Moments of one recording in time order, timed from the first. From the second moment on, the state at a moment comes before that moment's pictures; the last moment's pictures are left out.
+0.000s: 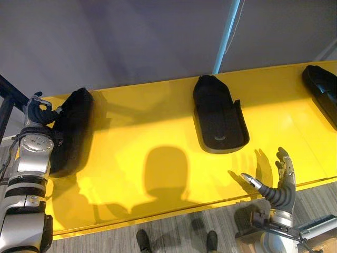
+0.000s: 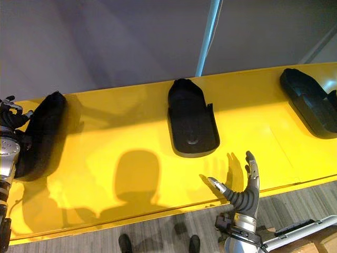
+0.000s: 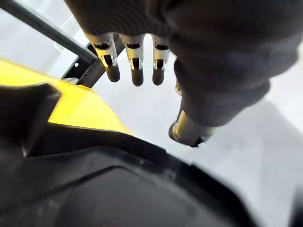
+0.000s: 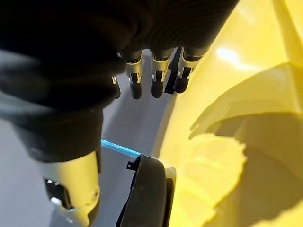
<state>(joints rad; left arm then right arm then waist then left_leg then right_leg) -0.74 0.86 0.06 0.69 0.01 0.05 0.19 0.33 0.00 -0.11 -0.47 -0.24 -0.19 -0.29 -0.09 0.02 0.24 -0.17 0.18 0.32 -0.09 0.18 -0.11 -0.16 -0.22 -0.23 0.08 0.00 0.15</state>
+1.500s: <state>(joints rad) -0.07 0.01 -0.09 -0.49 0.10 -0.26 0.52 0.34 -0.02 -0.32 -0.62 -0.23 -0.22 -0.31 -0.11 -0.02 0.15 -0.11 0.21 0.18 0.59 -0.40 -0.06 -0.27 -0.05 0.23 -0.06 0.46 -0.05</state>
